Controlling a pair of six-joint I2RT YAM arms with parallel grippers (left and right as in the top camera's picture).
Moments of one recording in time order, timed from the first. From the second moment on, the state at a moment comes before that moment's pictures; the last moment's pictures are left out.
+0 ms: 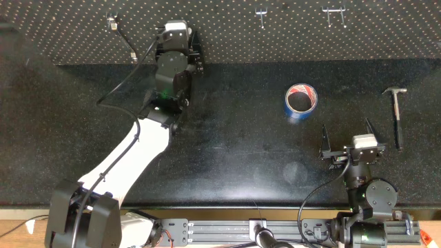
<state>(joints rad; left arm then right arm) -0.35 1.52 0.91 0.35 -0.34 -0.15 -0.08 0.01 0.01 -0.05 -0.18 -0.14</state>
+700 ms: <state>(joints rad) -0.35 1.52 0.91 0.21 -0.33 -0.15 -0.08 0.01 0.01 -0.05 -0.18 -0.14</state>
